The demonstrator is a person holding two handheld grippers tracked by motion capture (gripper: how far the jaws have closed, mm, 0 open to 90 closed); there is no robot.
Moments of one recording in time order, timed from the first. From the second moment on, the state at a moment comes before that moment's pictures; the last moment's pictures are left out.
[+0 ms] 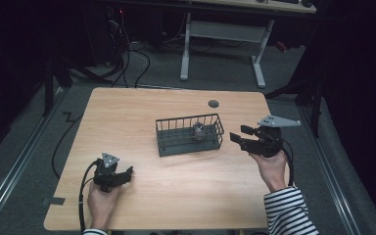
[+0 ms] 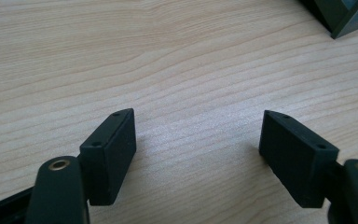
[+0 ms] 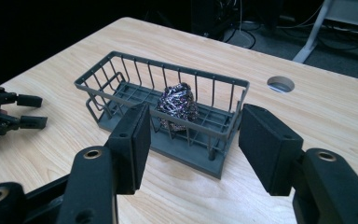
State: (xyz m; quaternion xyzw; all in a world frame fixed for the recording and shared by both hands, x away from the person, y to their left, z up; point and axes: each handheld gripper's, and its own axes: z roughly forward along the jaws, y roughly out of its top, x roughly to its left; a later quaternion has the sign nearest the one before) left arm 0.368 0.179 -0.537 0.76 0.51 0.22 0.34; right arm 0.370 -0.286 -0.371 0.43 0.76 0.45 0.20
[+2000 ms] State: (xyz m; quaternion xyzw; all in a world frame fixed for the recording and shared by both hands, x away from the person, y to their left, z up) left arm 0.368 0.179 -0.537 0.76 0.51 0.22 0.34; right arm 0.324 -0.319 -0.489 0.51 0.72 0.44 0.20
